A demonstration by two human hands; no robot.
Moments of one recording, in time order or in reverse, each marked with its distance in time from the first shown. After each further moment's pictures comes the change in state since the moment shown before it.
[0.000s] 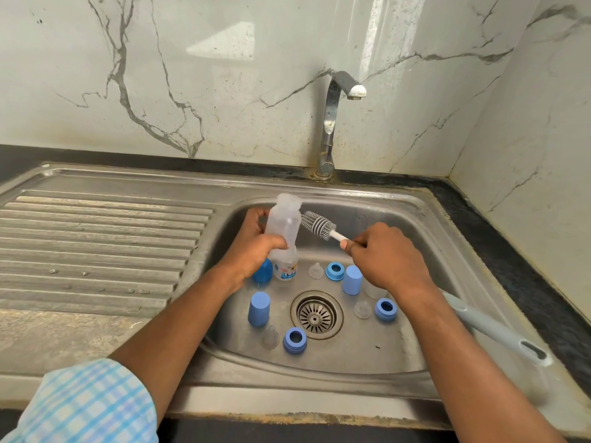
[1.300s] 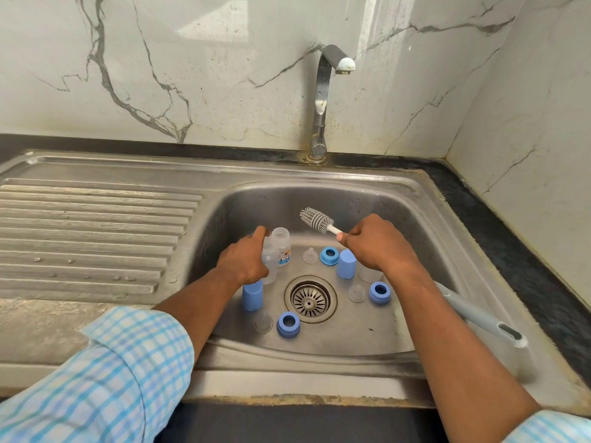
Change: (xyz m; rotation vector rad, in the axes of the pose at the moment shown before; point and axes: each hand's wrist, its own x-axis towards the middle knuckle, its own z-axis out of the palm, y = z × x) left_hand 0.019 -0.064 0.006 1.112 -0.135 -0.055; right_hand 0.020 0.022 0.017 0.099 -0.149 0.130
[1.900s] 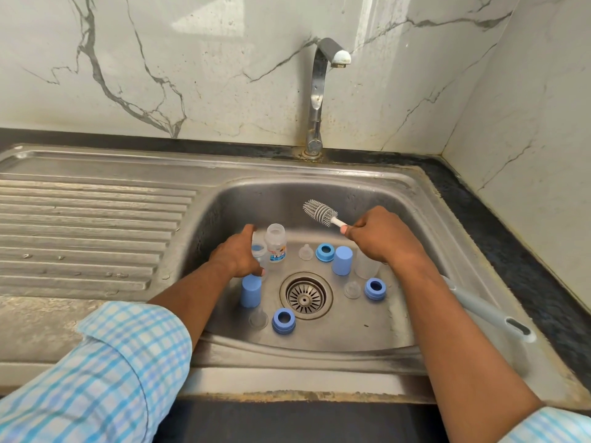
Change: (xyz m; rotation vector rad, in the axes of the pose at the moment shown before) left_hand 0.008 -0.007 0.003 -0.133 -0.057 -0.110; right_hand 0.006 0.009 -0.010 0.010 0.017 0.012
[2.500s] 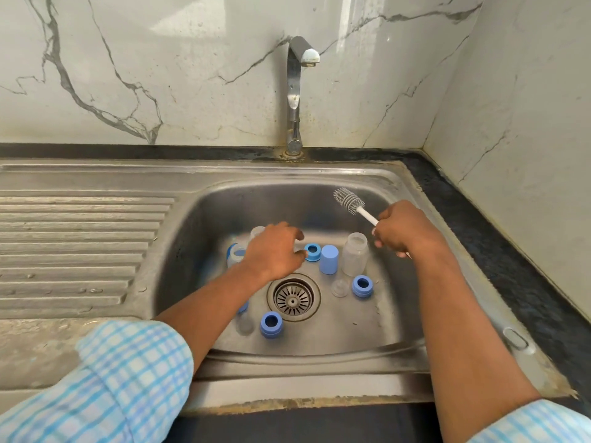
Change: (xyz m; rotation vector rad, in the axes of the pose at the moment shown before) left_hand -0.026 0.093 0.005 0.148 0.103 0.386; right_hand 0.016 0.046 -0.032 0.083 0.061 0.192
